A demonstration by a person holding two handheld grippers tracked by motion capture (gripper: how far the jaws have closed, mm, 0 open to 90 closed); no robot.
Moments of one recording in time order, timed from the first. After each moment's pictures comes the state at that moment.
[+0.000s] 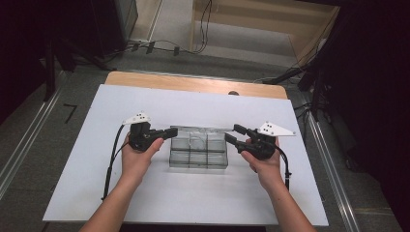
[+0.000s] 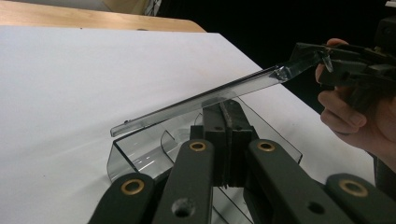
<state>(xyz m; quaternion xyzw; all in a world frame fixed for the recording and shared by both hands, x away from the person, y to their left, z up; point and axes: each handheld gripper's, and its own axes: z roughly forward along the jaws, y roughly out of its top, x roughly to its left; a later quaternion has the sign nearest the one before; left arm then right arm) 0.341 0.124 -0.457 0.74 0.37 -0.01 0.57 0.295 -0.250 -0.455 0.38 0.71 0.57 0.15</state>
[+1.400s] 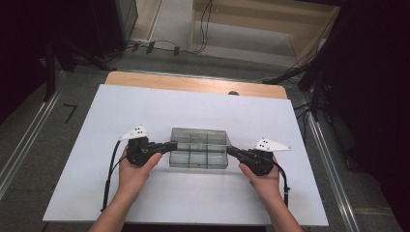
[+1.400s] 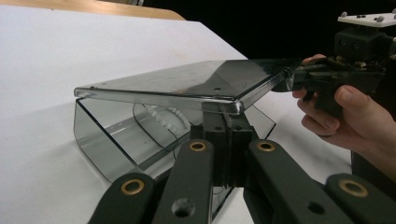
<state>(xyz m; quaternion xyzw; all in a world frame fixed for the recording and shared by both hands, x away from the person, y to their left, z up) 0.306 0.130 -0.471 0.74 0.34 -0.02 0.57 0.264 -0.246 -0.487 0.40 0.73 0.54 0.12</state>
